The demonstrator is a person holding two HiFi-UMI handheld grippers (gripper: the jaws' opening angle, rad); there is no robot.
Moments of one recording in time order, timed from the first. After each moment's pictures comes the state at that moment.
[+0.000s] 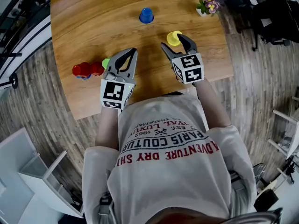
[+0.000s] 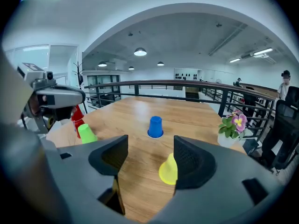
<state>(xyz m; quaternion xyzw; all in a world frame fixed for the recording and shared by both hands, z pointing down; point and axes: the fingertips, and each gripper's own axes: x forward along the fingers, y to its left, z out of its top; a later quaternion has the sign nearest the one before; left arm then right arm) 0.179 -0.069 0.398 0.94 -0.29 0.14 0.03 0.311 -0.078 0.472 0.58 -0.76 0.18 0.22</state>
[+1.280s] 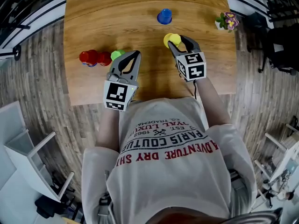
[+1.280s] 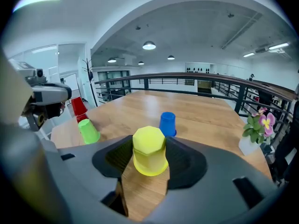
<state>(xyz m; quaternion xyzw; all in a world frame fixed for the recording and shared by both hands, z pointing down) 0.148 -0.069 0.410 0.91 -0.37 0.17 0.06 0.290 -0.116 0.506 0.52 -0.80 0.19 0.25</state>
